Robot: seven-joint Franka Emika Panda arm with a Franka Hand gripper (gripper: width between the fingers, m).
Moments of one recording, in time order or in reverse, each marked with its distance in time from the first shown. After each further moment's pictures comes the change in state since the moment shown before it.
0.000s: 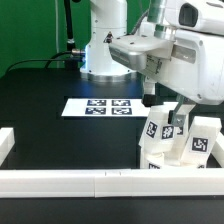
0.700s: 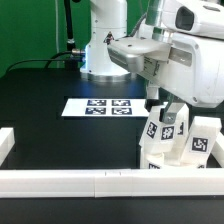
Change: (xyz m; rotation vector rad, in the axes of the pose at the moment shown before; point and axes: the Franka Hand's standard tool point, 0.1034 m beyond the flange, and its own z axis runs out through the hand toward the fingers) arm -0.002 -0.002 0.003 0.008 -0.001 0.029
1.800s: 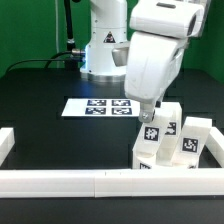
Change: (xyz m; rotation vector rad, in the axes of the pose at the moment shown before) arm -0.011 -0.007 0.003 0.036 0.002 0.734
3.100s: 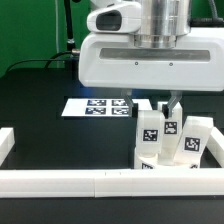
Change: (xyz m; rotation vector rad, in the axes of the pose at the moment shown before) arm -0.001 -0.002 0.002 0.149 0.065 1.323
